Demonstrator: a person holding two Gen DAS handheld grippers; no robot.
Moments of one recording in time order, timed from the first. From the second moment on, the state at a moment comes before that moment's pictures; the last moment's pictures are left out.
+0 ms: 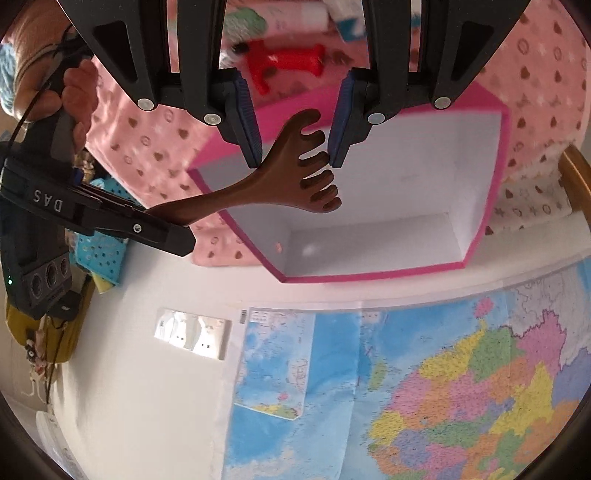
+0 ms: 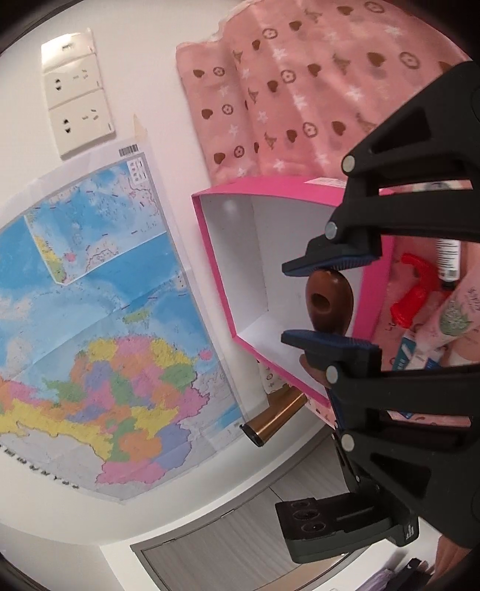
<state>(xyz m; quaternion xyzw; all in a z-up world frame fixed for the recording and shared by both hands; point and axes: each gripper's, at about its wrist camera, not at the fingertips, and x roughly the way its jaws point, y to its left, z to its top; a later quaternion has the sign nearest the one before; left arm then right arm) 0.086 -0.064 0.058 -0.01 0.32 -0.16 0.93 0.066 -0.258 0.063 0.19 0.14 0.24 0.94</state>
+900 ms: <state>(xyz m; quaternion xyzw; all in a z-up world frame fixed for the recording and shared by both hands) 0.114 -0.057 0.042 0.00 0.34 -0.15 0.93 0.116 -0.260 0.044 0.14 0.21 0.15 0.96</state>
